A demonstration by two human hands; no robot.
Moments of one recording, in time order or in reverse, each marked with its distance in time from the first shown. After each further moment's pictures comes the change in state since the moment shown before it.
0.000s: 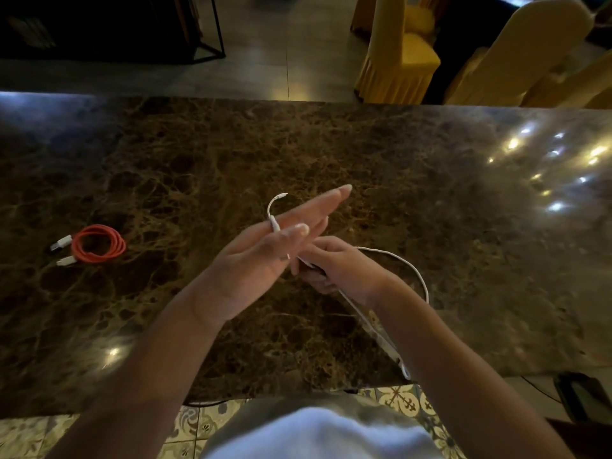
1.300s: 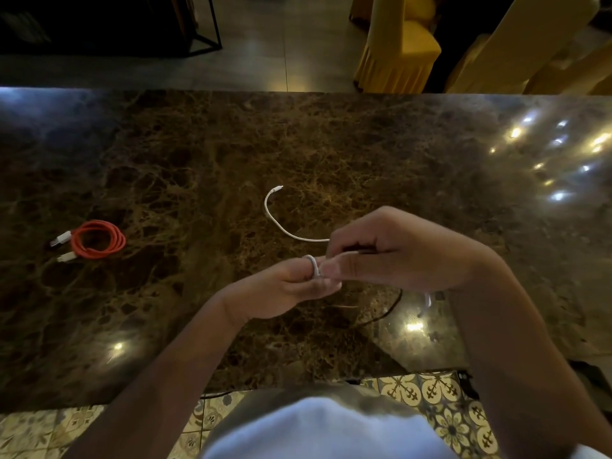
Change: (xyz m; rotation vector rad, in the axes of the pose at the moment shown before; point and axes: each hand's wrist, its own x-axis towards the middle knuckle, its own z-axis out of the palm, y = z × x) left_hand 0.005 -0.064 0.001 0.139 -0.123 -0.389; right_hand -0.060 -0.065 -0.030 -0.733 -0.147 -0.258
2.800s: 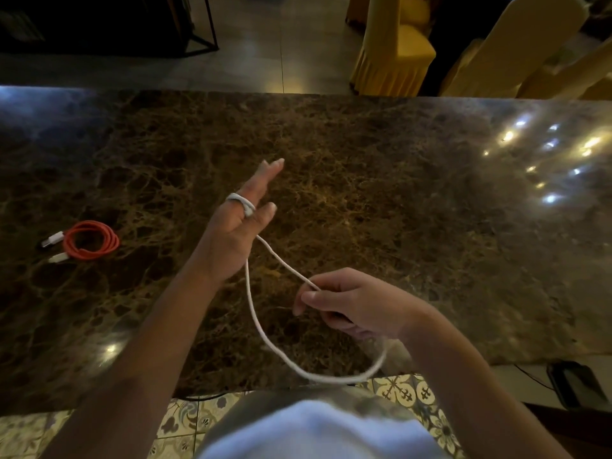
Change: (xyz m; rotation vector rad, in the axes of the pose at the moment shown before) left_hand -0.012 0.020 -0.052 0.262 0.573 0.335; right_hand -0.001 0.030 0.074 0.665 -0.041 0.445
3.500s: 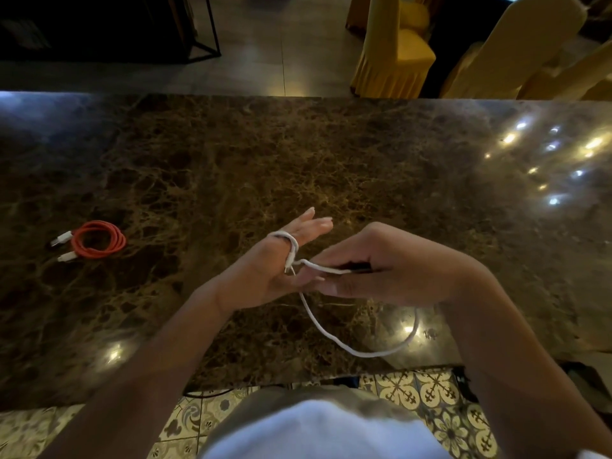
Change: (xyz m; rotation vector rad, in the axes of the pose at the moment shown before) left_hand -0.017 0.002 0.029 0.073 -0.423 -0.042; right_hand -0.033 -0.058 -0.026 -0.724 -0.004 -0.459
